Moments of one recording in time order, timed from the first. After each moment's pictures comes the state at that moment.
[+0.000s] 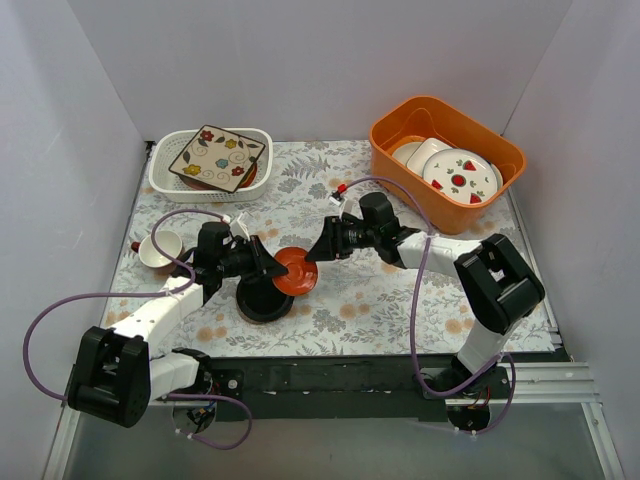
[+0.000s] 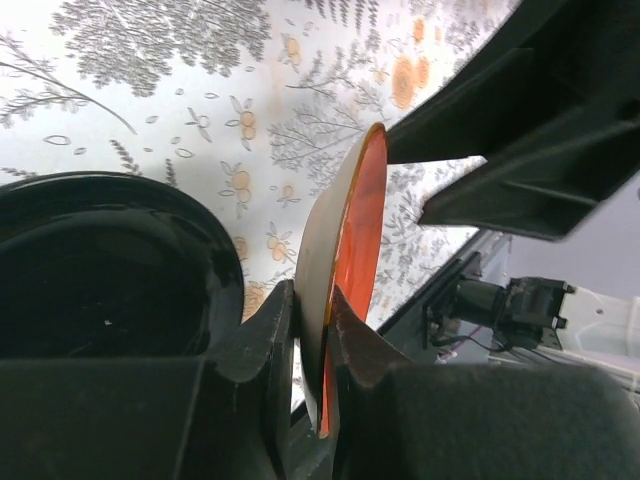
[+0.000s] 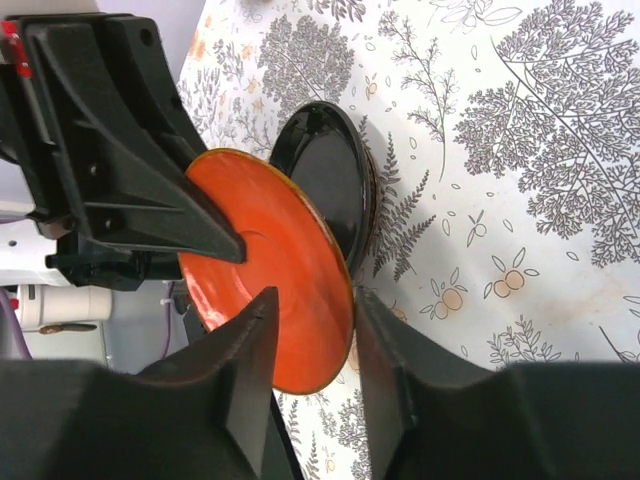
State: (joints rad) left arm -0.29 1.15 0.54 -0.05 0.59 -0.71; right arm 0.65 1.73 0.93 0.31 -0.74 0.62
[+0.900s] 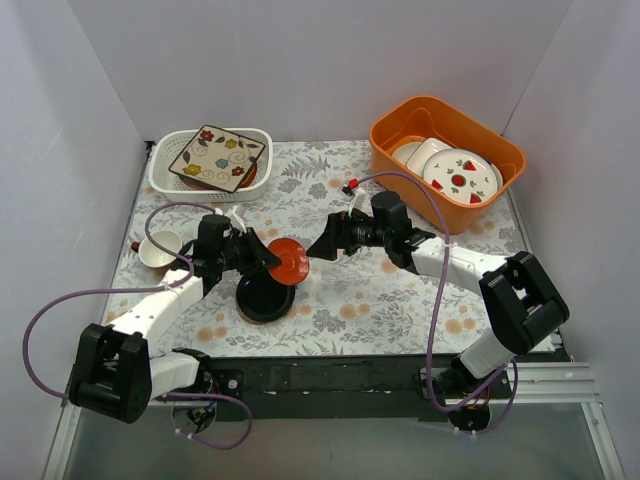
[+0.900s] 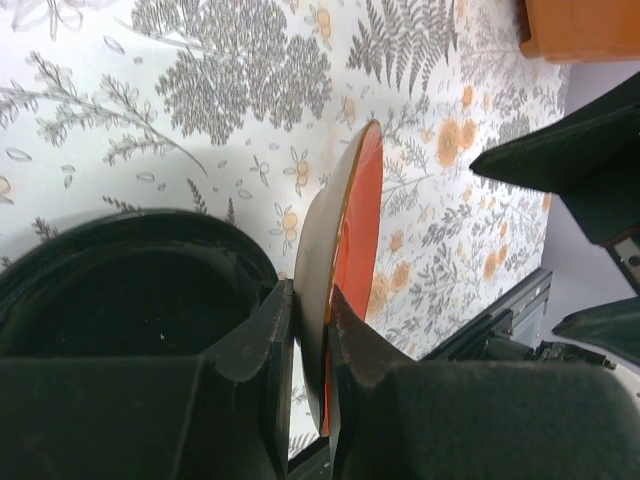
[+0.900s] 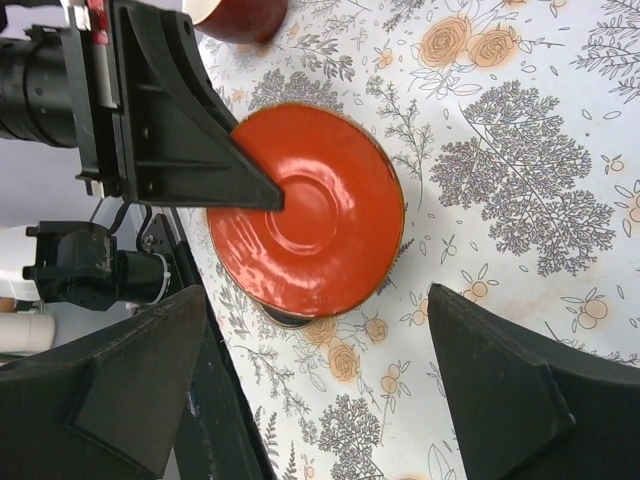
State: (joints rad) left arm -0.29 1.16 0.61 -0.13 0.44 -0.70; right arm 0.64 1.56 0.87 0.30 -0.63 0.53
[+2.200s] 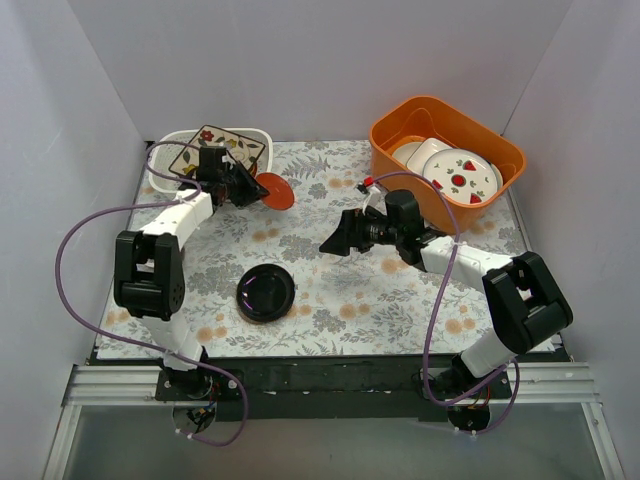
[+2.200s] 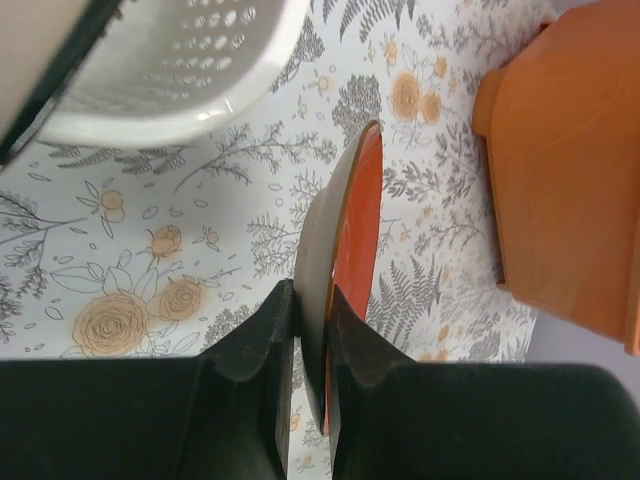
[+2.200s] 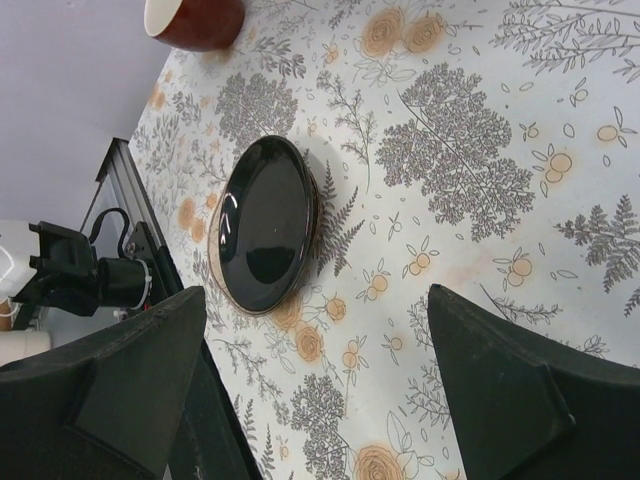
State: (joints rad) left arm -0.14 1.77 1.28 -0.22 0.32 -0.73; right arm 0.55 1.55 0.84 0.28 -0.66 0.52
